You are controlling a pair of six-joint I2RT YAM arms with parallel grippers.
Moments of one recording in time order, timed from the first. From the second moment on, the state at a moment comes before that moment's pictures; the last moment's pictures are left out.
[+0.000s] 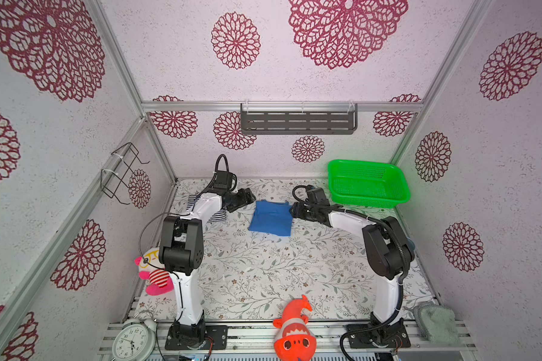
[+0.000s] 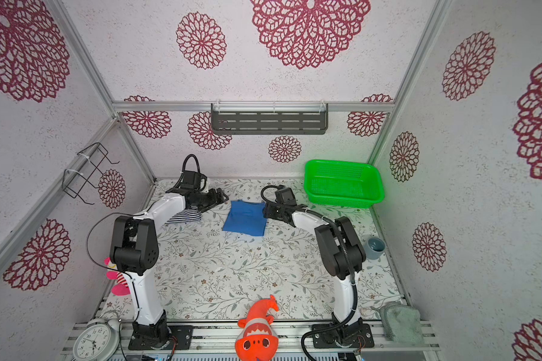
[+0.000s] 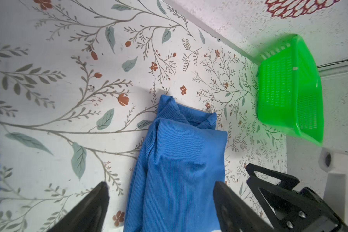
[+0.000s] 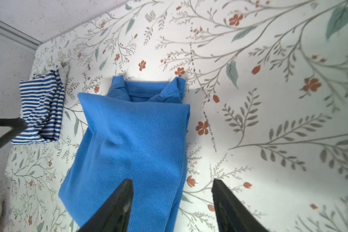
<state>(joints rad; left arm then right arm) -0.17 2.07 1.61 -0.46 0.38 -0.47 0.45 1.98 1.36 -0.13 -0.17 0.56</state>
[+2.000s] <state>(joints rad) -0.26 2.28 1.71 -0.60 0.42 -0.33 0.50 2.22 1.37 0.28 -0.42 0.78</state>
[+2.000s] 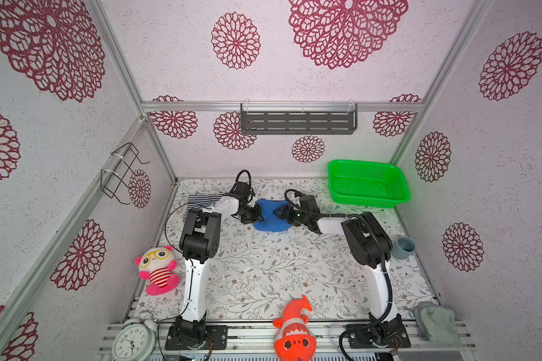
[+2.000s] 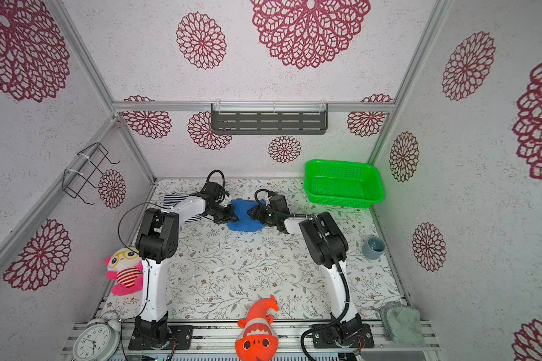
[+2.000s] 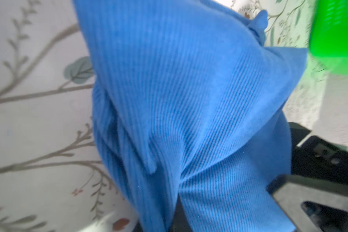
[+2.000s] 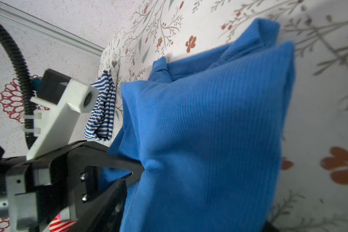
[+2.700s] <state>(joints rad) -0.16 2.17 1.89 -0.98 0.03 -0.06 0.39 2.08 1.24 0.14 -0.43 0.61</state>
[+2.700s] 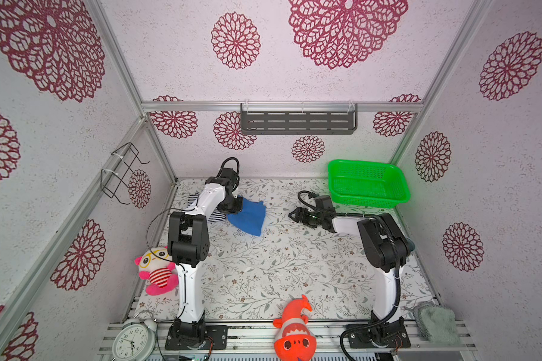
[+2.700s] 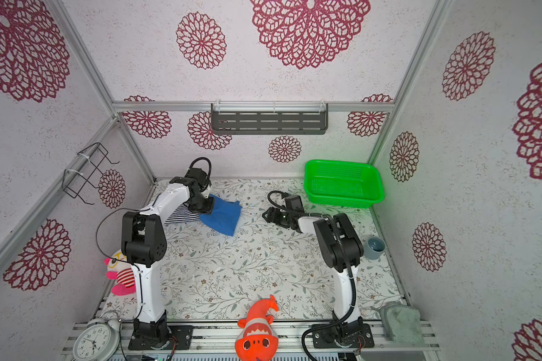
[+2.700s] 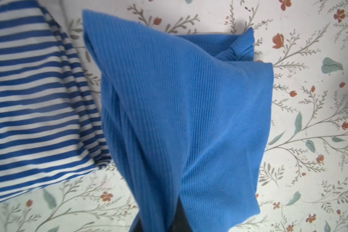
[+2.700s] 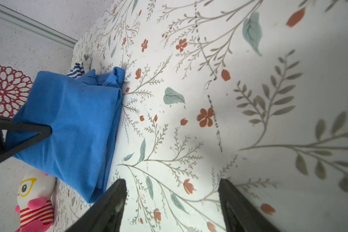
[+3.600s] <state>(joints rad) -0.03 2.25 2.28 -1.19 0.01 0.10 0.39 2.02 1.18 0.08 -0.44 0.55</state>
